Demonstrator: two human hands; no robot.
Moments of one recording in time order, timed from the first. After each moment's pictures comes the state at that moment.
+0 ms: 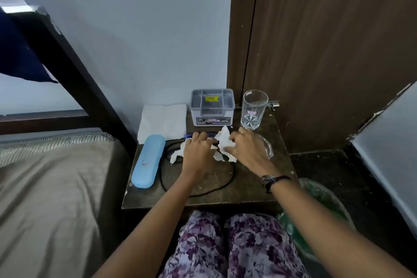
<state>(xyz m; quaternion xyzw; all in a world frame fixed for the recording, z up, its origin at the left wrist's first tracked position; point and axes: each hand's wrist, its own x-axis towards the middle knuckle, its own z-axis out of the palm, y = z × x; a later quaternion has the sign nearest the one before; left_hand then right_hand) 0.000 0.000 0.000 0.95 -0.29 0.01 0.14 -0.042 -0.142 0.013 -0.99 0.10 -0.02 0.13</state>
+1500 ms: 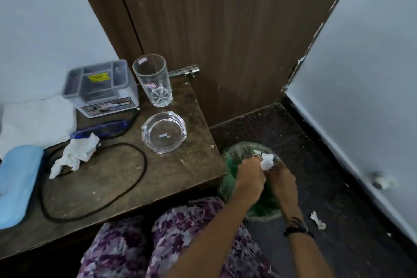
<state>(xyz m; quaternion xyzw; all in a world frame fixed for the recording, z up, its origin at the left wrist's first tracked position) -0.183 -0.245 -0.086 0.86 -0.30 -0.31 0.28 -0.254 -0.302 -0.121 -0.76 0.55 -0.05 0.35</state>
